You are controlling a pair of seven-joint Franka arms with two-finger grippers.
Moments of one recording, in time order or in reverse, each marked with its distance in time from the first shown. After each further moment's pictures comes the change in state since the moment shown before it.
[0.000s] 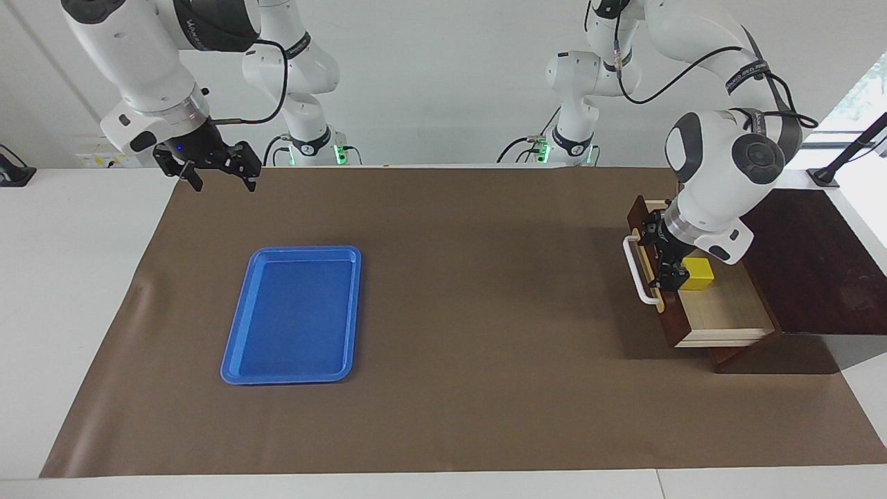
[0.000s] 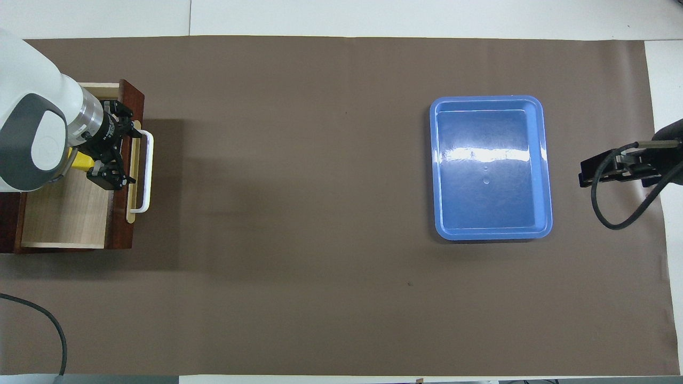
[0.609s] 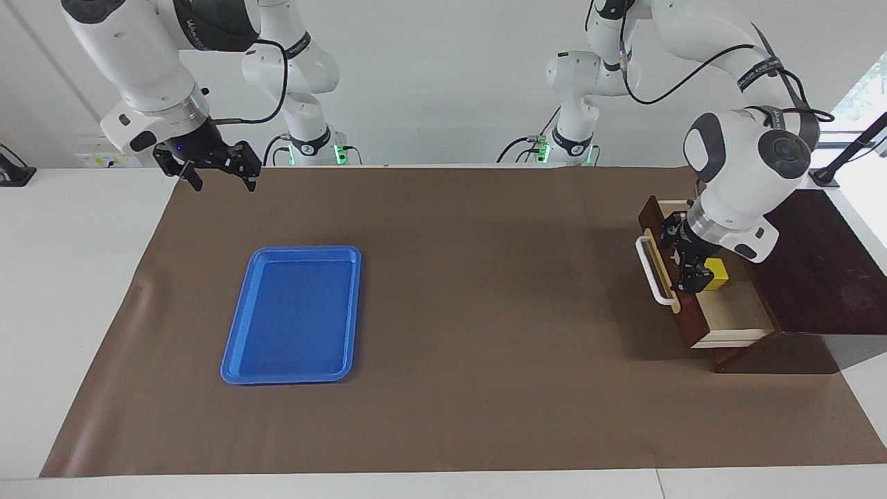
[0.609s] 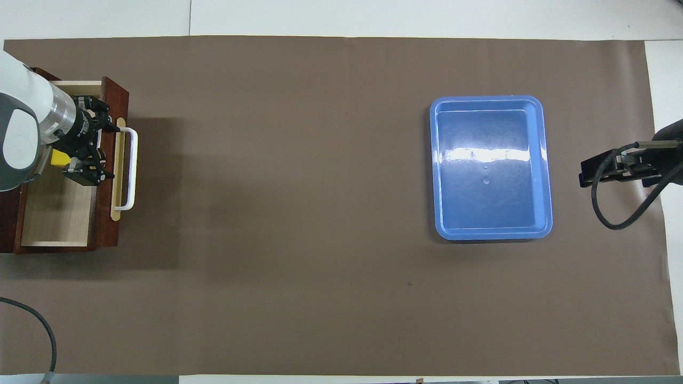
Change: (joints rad) left arm 0.000 -0.003 0.085 -0.002 0.001 0.036 0.064; right arm 0.000 0.000 0.000 0.000 0.000 0.000 0.000
